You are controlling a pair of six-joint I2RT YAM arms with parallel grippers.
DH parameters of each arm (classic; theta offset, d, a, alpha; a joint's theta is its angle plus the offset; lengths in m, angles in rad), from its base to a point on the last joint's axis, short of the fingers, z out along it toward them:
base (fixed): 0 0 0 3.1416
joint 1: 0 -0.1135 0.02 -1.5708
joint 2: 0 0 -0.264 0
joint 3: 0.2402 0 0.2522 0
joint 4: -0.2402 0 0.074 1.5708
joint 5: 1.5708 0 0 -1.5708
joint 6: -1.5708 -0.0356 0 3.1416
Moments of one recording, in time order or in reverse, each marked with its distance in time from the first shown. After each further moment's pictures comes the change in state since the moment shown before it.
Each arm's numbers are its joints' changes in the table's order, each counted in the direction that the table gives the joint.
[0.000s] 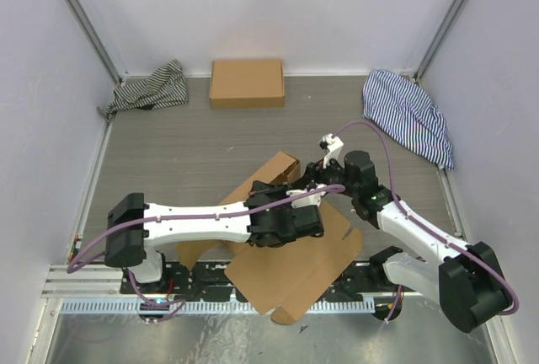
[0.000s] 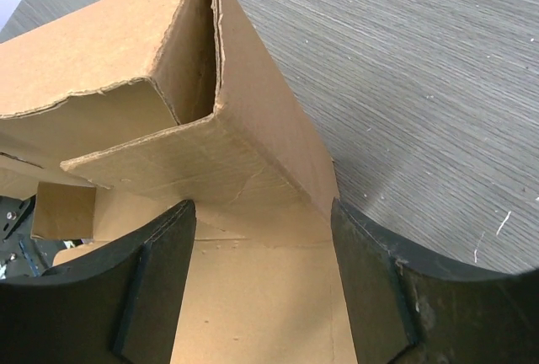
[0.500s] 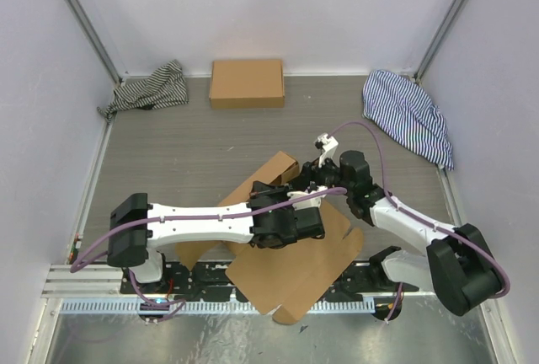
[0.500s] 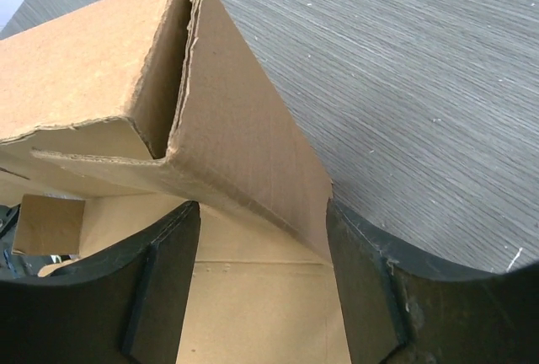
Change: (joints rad) left arm 0.007 -0.021 0.004 -0.016 -0.018 0.000; right arm -0.011 -0.106 -0.019 0.155 -0.002 0.005
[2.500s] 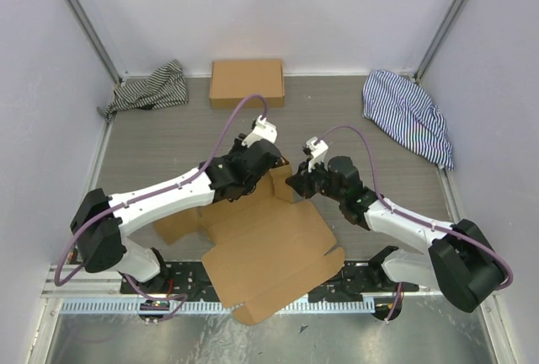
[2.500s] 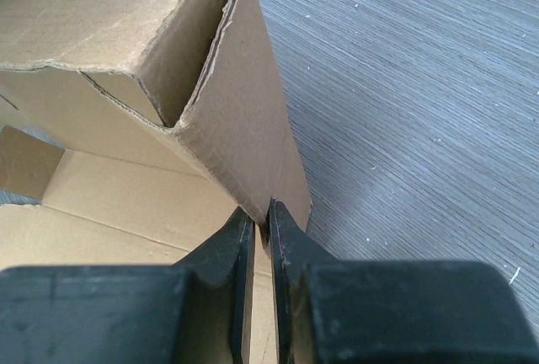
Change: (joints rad) left arm -0.424 0.215 -0.201 0.456 0.230 0.192; right arm -0.150 -0.017 -0.006 0.057 0.177 0.046
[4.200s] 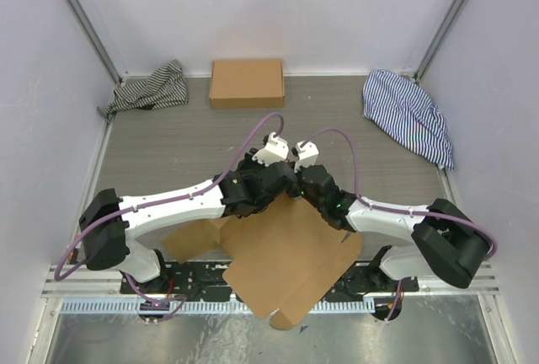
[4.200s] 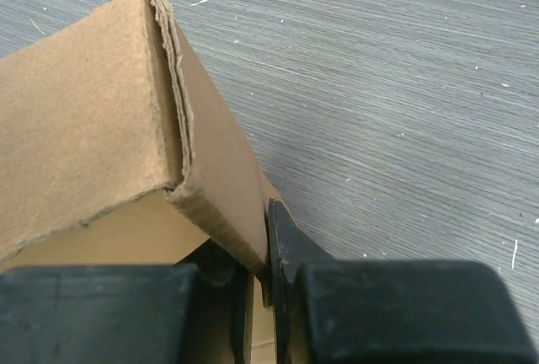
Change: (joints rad) left arm 0.155 -0.049 -0.002 -0.075 -0.163 0.123; right arm -0.212 -0.156 0.048 0.086 0.514 -0.147
